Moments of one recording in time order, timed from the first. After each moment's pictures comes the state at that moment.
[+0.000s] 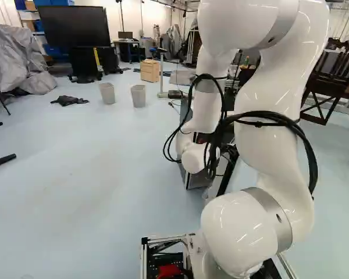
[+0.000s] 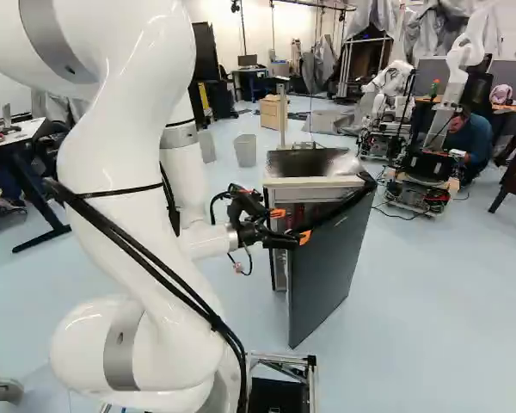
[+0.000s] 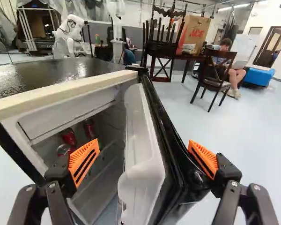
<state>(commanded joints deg) 7.4 -21.3 -16.0 61.8 79.7 0.0</state>
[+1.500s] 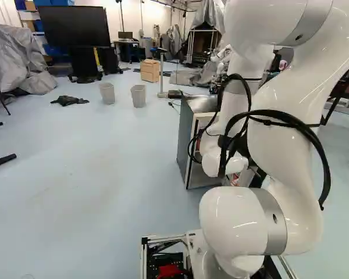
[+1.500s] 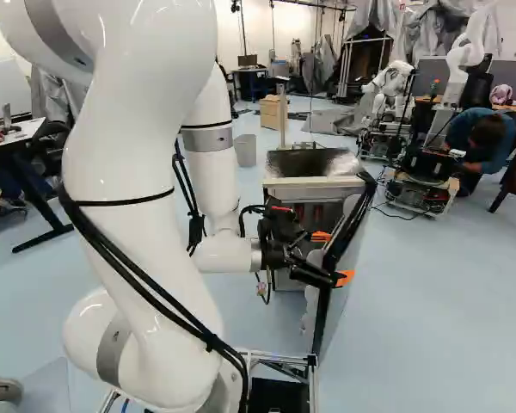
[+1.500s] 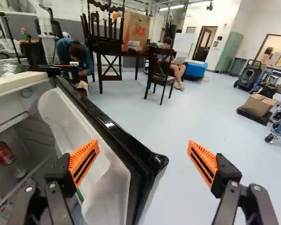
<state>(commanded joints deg) -11.3 -18.5 -11.4 64.7 81.6 0.0</state>
